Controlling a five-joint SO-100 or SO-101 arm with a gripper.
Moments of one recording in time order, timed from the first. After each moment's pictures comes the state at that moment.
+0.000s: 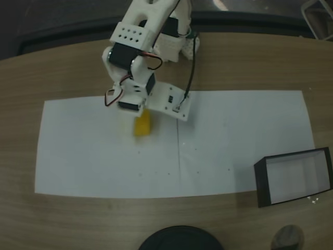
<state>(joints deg) 27.8 95.8 112.1 72.6 -11.0</state>
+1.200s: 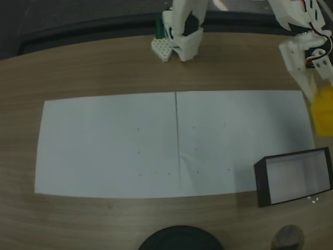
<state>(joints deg) -33.0 83.8 45.9 70.1 -4.3</state>
